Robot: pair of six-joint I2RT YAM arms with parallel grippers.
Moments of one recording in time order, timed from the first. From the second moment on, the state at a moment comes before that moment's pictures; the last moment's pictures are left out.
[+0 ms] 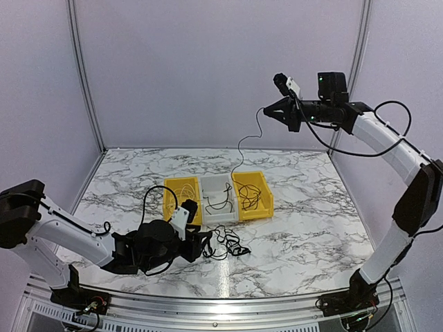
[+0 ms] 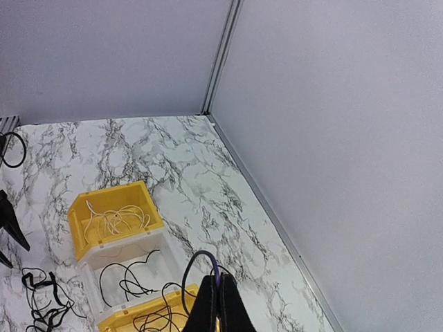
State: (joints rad) left arm -1.25 1.56 0.56 0.61 -0.44 -0.40; right arm 0.34 1.63 1.71 -0.43 -0.75 -0.52
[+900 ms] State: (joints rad) left arm -1.25 1.56 0.54 0.61 -0.50 -0.42; right arm 0.35 1.73 1.42 -0.49 -0.75 -0.62
